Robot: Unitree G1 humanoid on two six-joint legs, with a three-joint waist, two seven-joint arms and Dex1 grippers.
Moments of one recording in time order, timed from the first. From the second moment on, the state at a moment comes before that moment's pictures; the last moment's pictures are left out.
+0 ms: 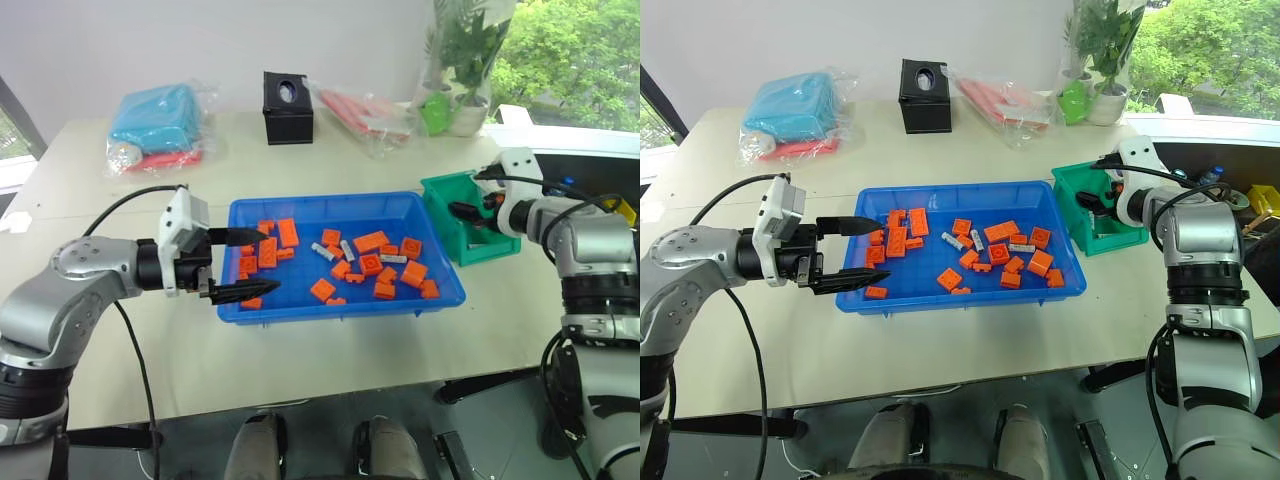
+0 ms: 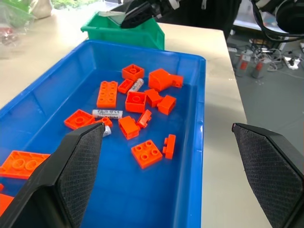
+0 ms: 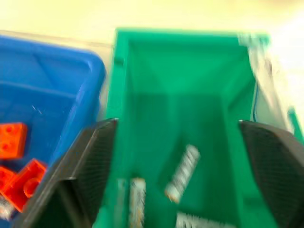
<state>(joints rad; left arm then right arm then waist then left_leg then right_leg) -0.35 0.85 0.10 -0.36 -0.73 0.66 -1.06 -0.81 -0.68 -0.09 0.33 0.18 0.86 0.56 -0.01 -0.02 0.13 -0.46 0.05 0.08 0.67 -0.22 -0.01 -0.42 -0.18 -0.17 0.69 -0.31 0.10</state>
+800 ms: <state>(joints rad) -0.35 0.87 0.14 -0.39 -0.74 0.69 -1.04 -0.75 -0.30 0.30 0.17 0.23 0.90 0.62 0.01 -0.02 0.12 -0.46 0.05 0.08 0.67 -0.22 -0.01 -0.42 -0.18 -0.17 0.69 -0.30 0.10</state>
